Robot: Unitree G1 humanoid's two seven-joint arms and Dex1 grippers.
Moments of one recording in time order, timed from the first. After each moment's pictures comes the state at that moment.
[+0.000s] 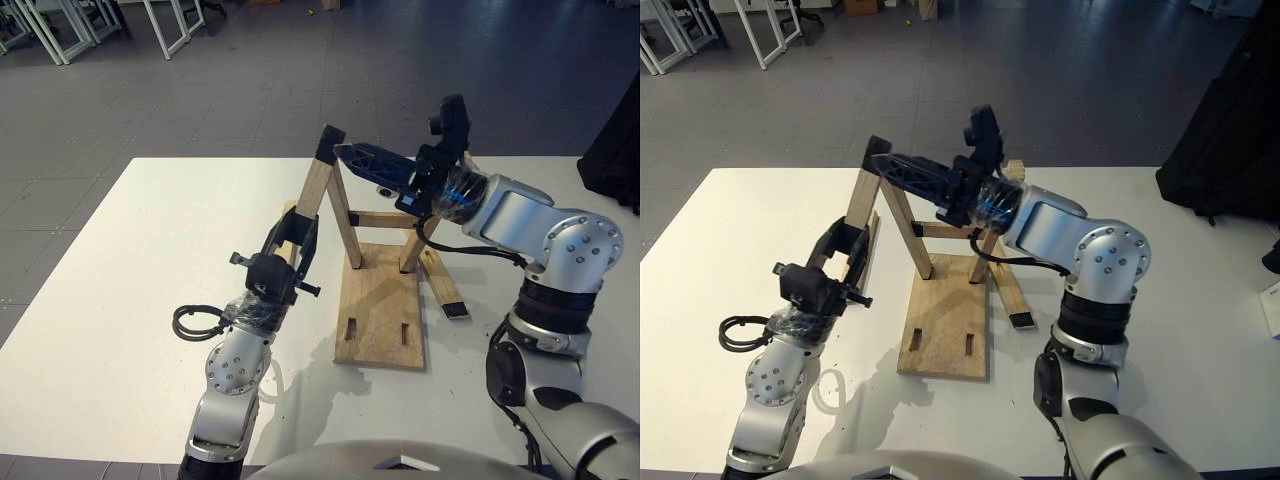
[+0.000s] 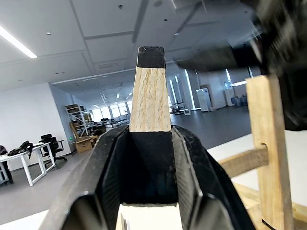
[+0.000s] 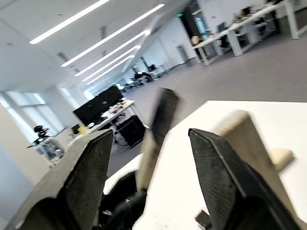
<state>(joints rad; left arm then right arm) 0.22 0.14 -0.17 -0.53 0.06 -0.12 -0.14 -0.67 -0.19 -0.24 -0.21 1.26 1.22 0.15</state>
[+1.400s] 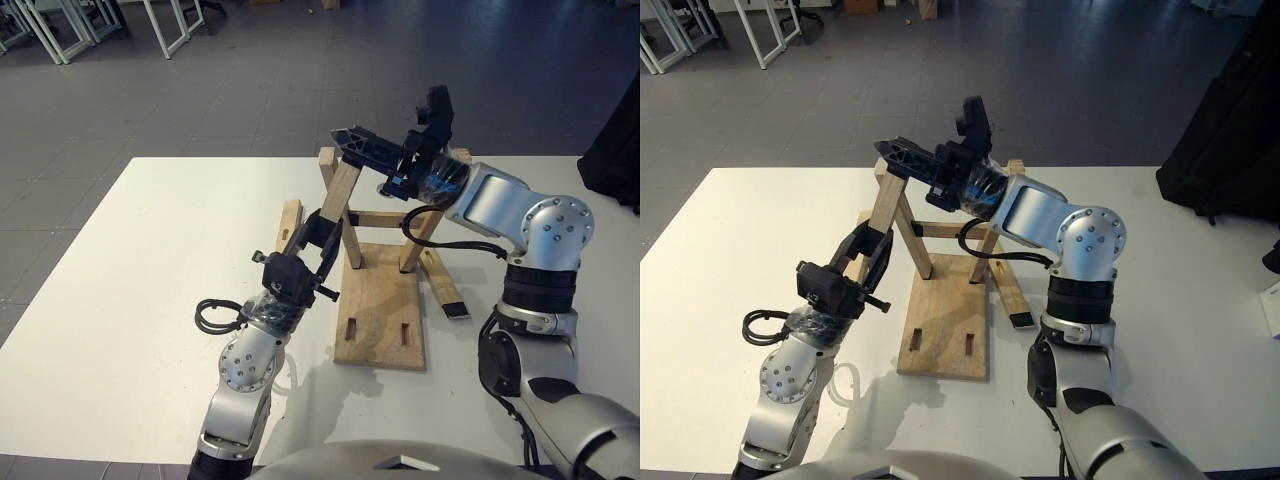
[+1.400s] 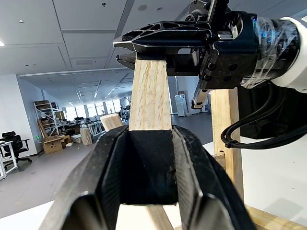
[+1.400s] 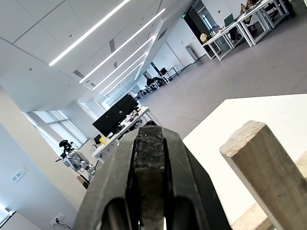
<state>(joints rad) 0.20 0.14 -0.25 -0.53 0.00 -0.08 -0.23 -0.76 -0.13 -0.22 -0.03 1.34 1.14 0.15</state>
